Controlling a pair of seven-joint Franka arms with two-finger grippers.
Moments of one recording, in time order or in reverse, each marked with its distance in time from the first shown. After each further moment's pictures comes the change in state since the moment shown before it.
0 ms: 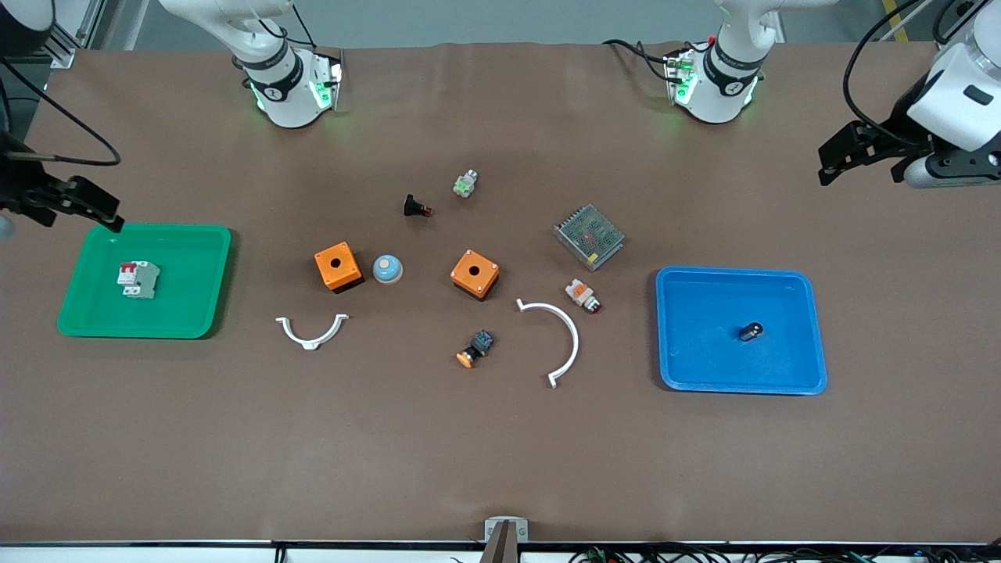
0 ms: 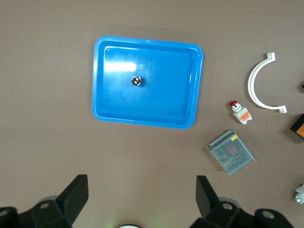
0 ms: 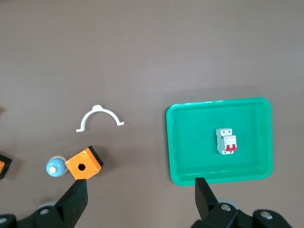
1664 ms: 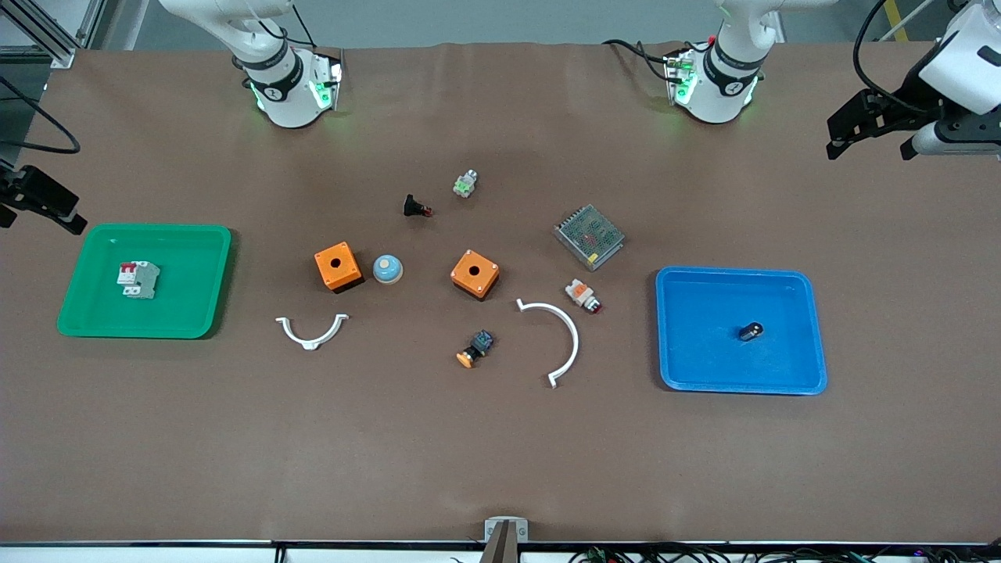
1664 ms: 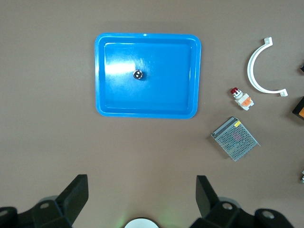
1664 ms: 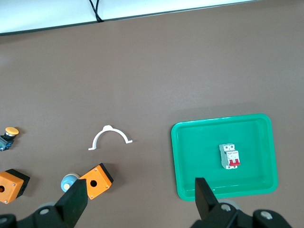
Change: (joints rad) left arm 0.007 -0.065 0.020 -0.026 -0.003 -0.032 0.105; right arm -0.003 0.021 -0.015 0.091 0.037 0.007 0.008
